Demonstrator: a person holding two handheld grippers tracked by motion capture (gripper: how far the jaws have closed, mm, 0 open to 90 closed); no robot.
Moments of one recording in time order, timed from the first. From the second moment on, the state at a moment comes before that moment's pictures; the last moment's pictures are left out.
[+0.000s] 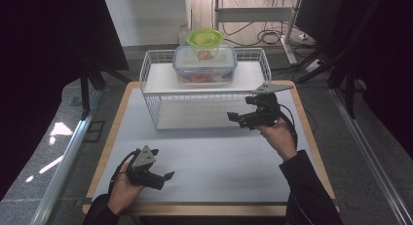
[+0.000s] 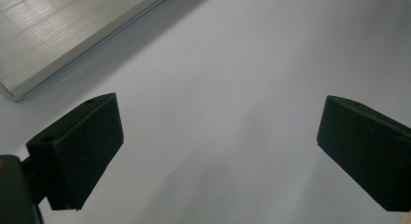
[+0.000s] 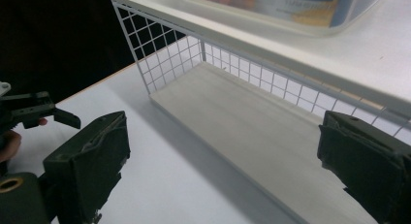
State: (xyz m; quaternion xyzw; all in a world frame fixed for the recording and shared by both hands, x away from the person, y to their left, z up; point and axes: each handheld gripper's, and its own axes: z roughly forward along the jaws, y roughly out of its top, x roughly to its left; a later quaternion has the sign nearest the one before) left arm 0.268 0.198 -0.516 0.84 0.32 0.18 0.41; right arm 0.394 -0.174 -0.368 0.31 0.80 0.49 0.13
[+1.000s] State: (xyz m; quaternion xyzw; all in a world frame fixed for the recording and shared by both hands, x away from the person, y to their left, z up) left arm 0.267 0.199 -0.515 0.84 0.31 0.17 0.42; right arm 0.352 -0.185 -0.421 0.30 0.82 0.46 0.13
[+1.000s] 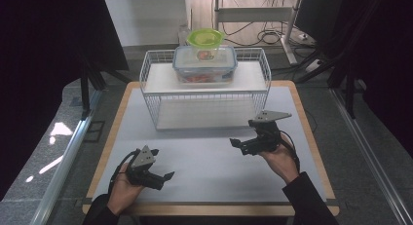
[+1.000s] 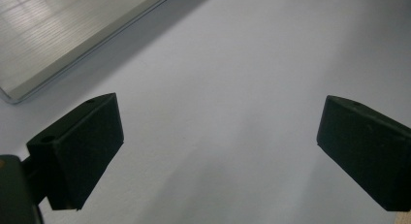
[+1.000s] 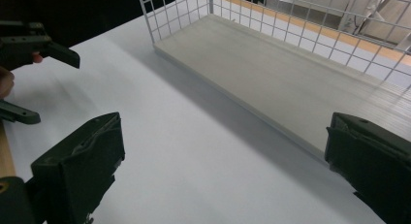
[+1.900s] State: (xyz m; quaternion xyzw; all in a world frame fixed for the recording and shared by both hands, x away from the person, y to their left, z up) left arm 0.269 0.198 -0.518 0.84 0.31 0.17 0.41; right arm 0.319 -0.217 -0.473 0.33 0.82 0.43 0.15
